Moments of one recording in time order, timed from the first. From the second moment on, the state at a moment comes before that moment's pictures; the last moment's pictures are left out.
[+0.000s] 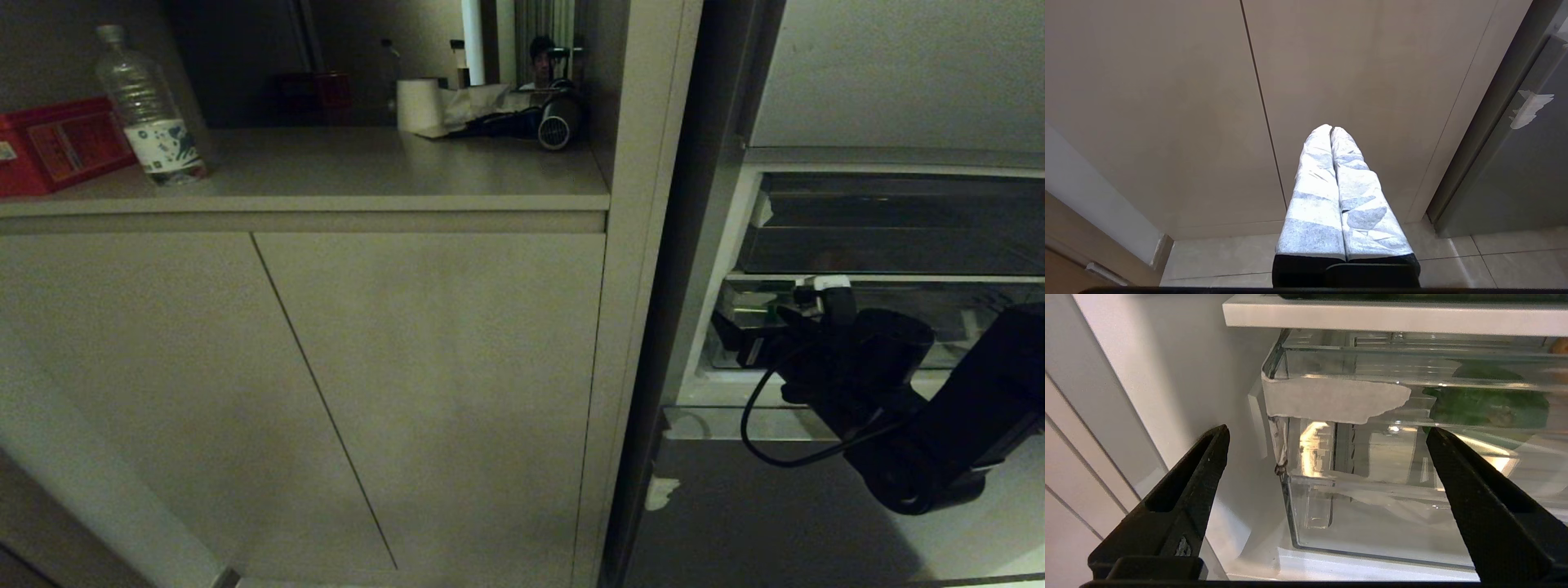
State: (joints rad) left arm -0.01 0.00 -0.04 0.09 -0.03 0.06; right arm 0.14 2.13 -0.71 -1.50 -0.02 0.01
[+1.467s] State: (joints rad) left arm -0.01 0.00 -0.04 0.09 -0.03 0.06; right arm 0.24 1.99 -0.48 -1.50 -0.08 0.03
